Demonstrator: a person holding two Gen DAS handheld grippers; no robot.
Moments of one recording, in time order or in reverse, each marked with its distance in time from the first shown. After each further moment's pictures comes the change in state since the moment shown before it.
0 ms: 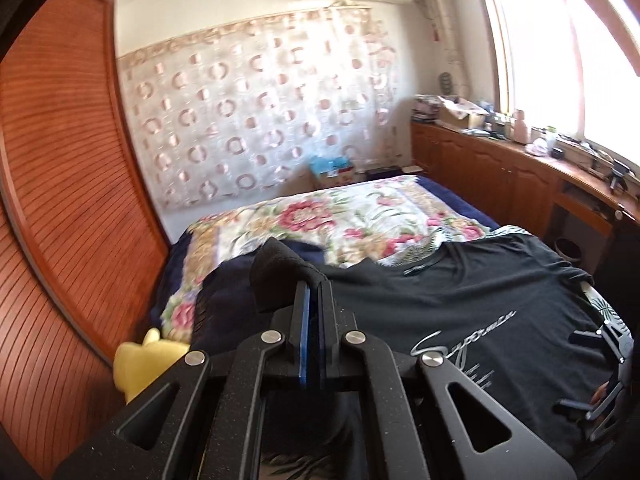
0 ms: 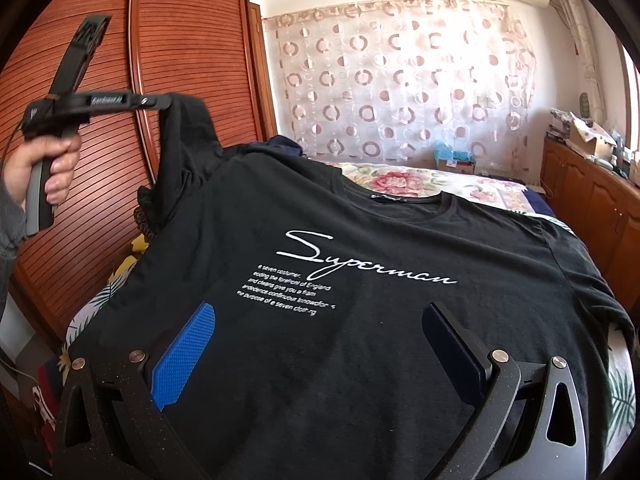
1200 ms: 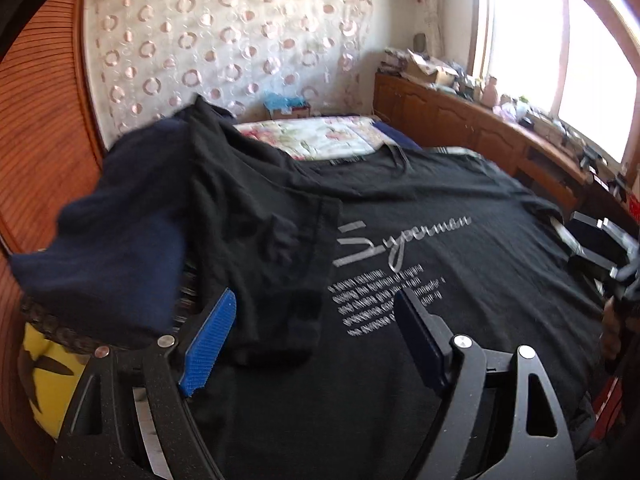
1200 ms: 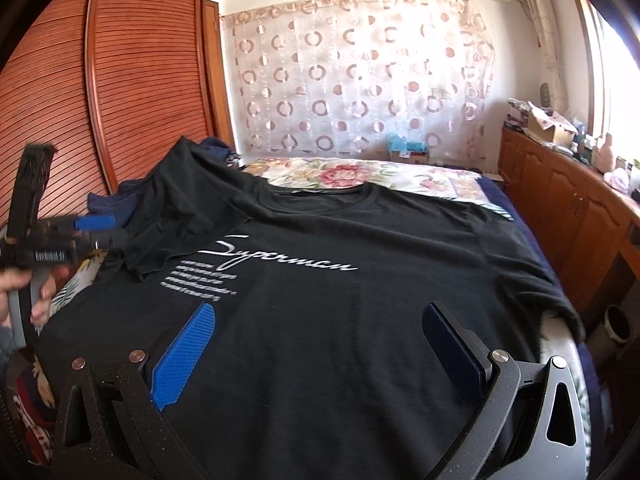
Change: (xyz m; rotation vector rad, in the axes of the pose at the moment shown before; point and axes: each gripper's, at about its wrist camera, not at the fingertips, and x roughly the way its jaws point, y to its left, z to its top) left arm 0.053 -0.079 -0.116 -0.075 0.185 -0.169; right arm -0.004 -0.024 0.004 0.052 0.024 -0.153
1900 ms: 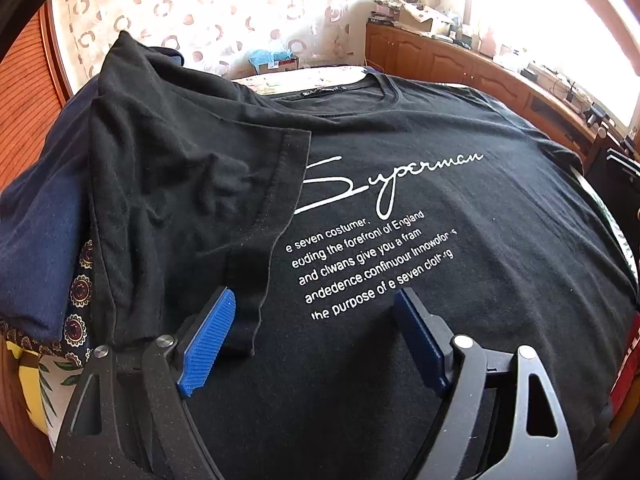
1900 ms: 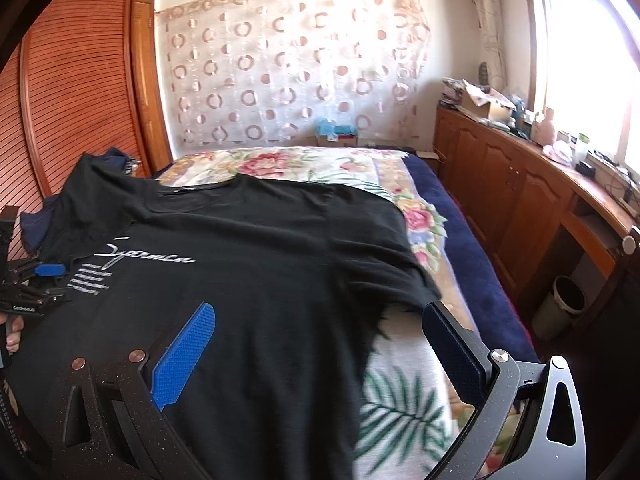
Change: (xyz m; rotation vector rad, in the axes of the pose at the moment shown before) left arm 0.059 -0.028 -0.016 0.052 0.165 0.008; right arm -0.024 -0.079 0.000 0.081 0.067 -0.206
